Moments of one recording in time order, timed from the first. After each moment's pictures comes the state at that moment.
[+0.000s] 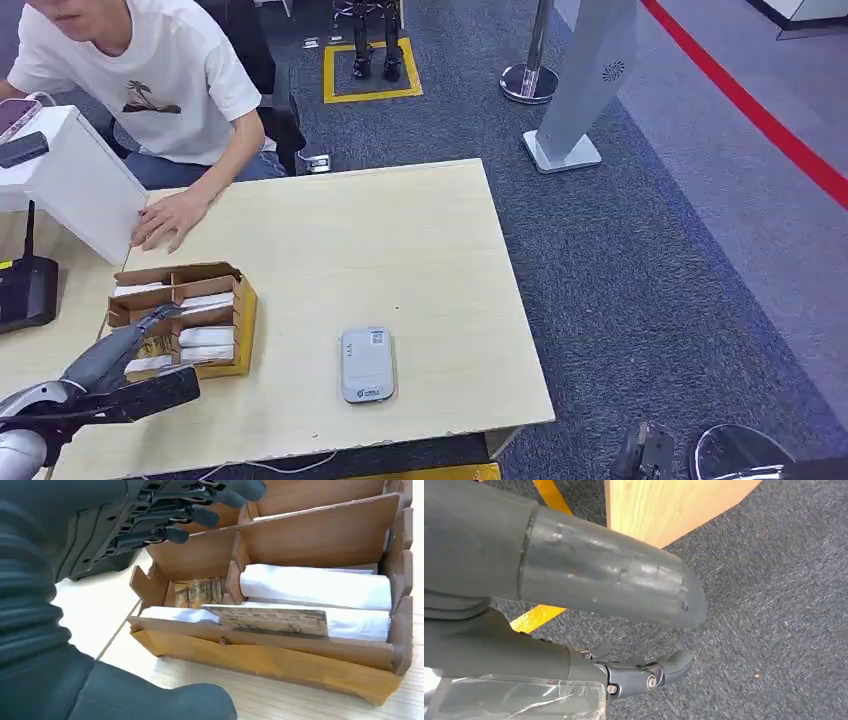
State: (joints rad) left arm -0.10 0.71 -0.32 -1.63 -0.38 -0.40 0.19; right arm -0.18 0.07 -0.74 -0.35 0.22 -0.04 -0.56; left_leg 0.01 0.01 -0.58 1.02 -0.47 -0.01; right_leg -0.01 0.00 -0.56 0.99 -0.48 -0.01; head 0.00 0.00
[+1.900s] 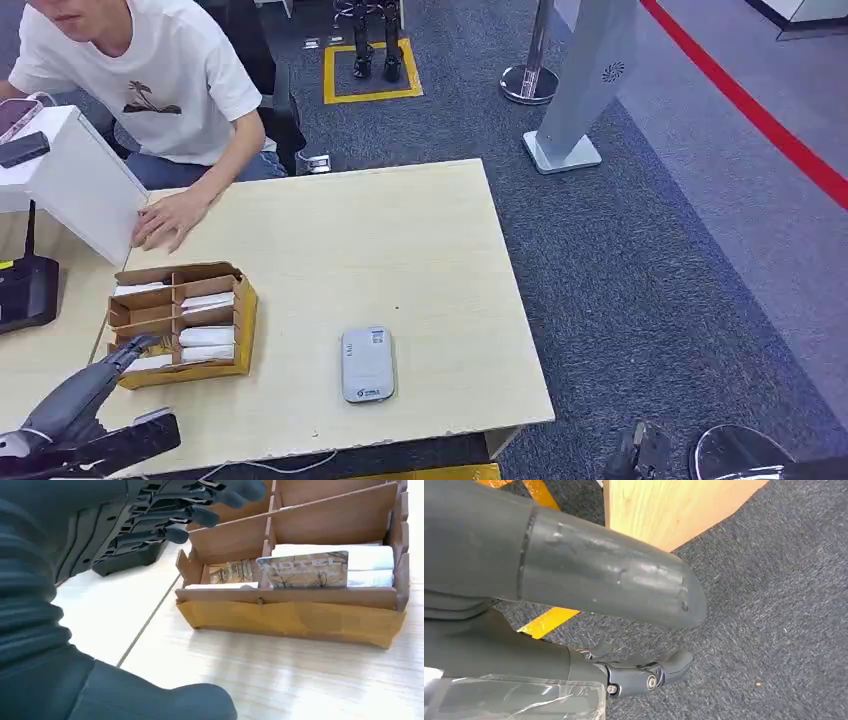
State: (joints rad) left arm 0.17 0.83 -0.23 -1.89 -0.36 -0.30 0.27; right arm -0.18 0.08 -0.72 -0.35 0.17 -0.03 -0.57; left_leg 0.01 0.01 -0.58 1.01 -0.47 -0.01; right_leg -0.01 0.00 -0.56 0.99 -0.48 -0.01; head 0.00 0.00
